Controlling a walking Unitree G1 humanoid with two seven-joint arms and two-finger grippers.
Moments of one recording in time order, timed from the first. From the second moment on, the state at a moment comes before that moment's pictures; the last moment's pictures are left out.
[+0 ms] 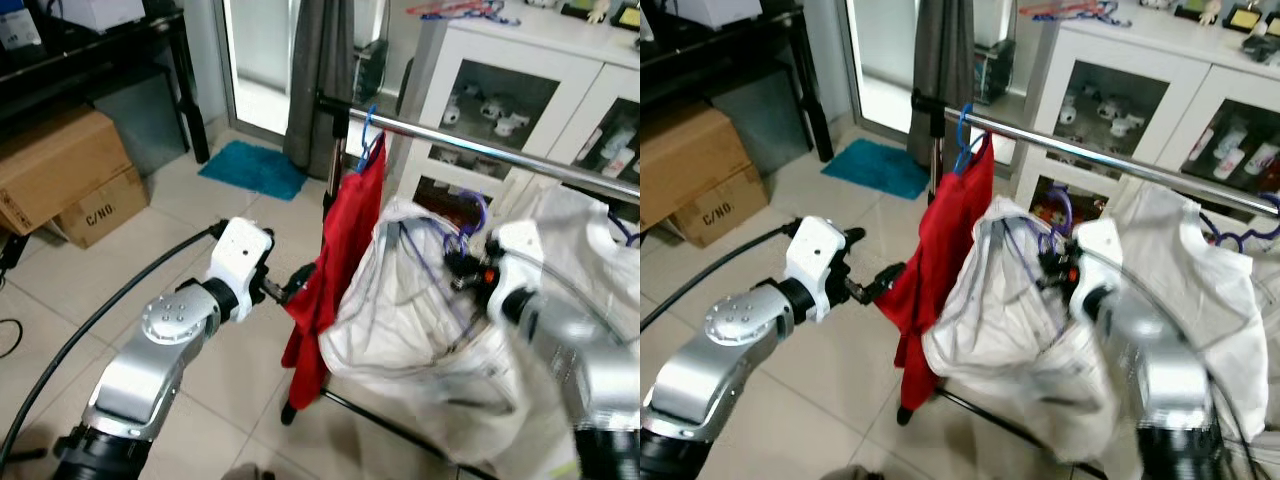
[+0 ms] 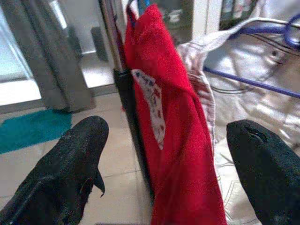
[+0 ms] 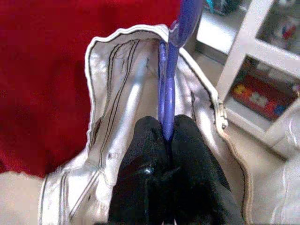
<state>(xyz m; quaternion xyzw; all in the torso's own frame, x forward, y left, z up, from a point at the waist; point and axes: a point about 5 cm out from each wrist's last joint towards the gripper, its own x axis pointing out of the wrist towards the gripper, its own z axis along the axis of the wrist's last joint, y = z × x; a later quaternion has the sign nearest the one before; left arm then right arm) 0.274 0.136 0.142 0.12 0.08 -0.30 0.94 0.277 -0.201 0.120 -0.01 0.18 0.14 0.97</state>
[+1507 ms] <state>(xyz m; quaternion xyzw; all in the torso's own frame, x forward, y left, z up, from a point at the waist) 0.323 0.141 0.152 0.19 0.03 -0.34 0.92 0.268 -0.169 0.158 -0.04 0.09 0.24 0.97</state>
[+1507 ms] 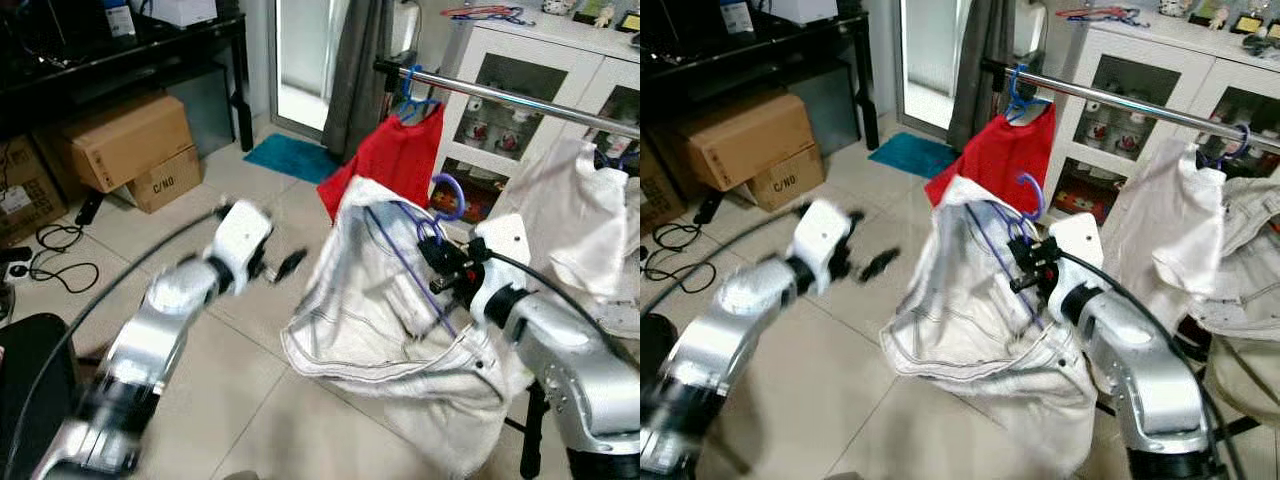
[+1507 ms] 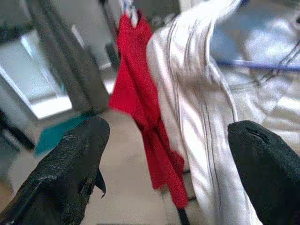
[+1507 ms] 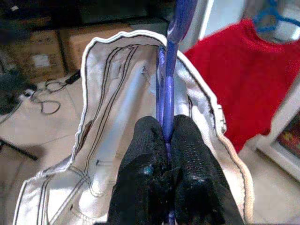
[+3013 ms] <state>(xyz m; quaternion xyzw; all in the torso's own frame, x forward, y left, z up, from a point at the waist) 0.367 0.119 0.130 0.19 0.05 -0.31 0.93 0.264 -0.160 0.203 -0.01 0.00 0.33 0.94</state>
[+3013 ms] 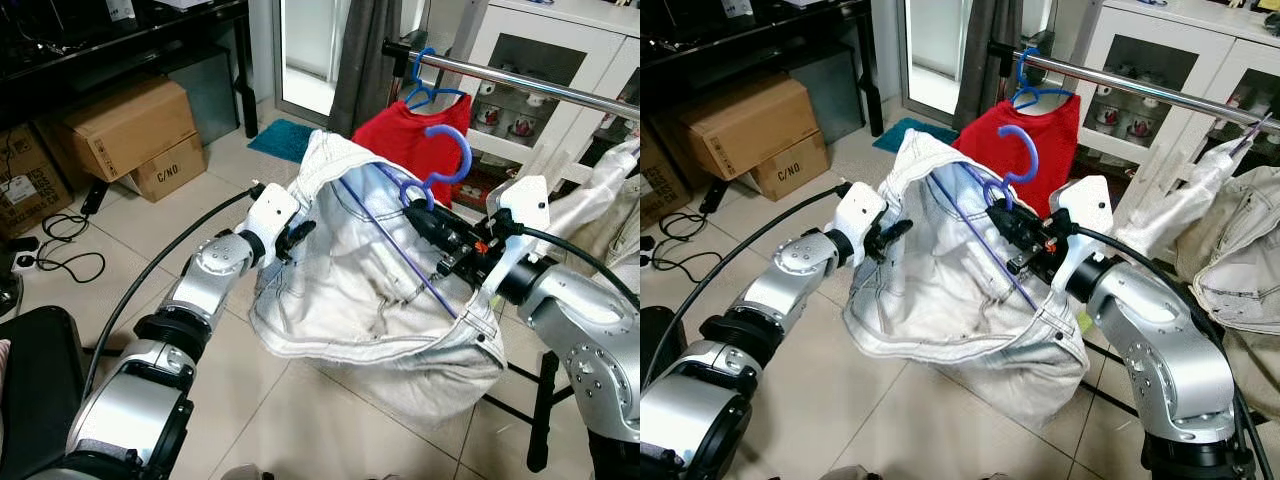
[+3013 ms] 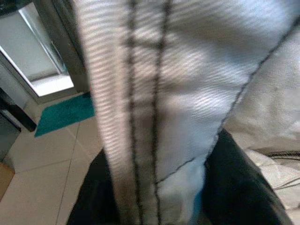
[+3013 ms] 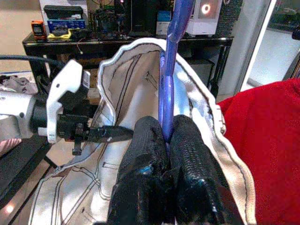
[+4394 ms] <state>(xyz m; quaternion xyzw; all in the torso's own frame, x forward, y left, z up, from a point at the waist) 0.357 0.131 0.234 0.10 -0.02 -0.43 0.90 0.253 -0.142 0.150 -0.19 0.14 0.42 0.87</state>
